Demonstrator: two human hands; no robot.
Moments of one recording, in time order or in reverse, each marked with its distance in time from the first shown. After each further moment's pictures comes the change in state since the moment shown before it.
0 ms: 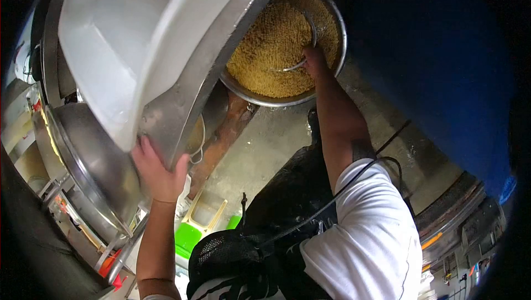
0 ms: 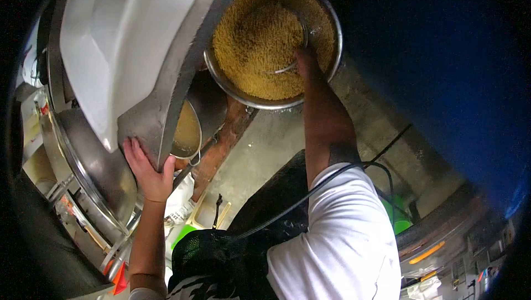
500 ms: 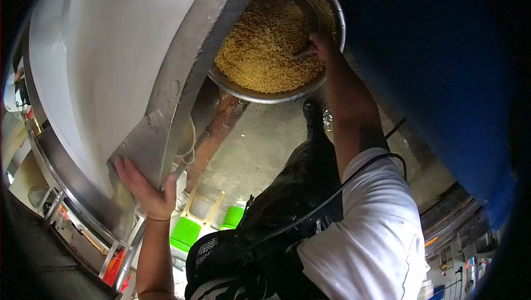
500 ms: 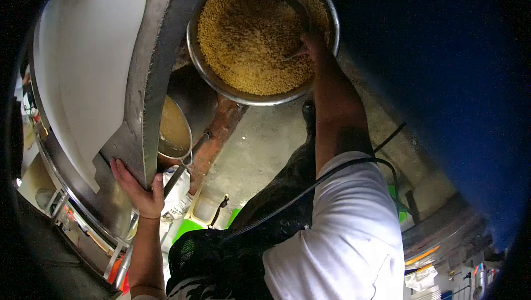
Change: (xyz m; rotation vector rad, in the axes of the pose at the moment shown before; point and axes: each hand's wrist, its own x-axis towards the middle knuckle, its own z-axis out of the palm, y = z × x) left_hand -0.006 -0.005 0.008 -0.006 -0.046 -0.001; right_hand 0.072 -0.003 -0.052 -0.038 -0.040 -0.088
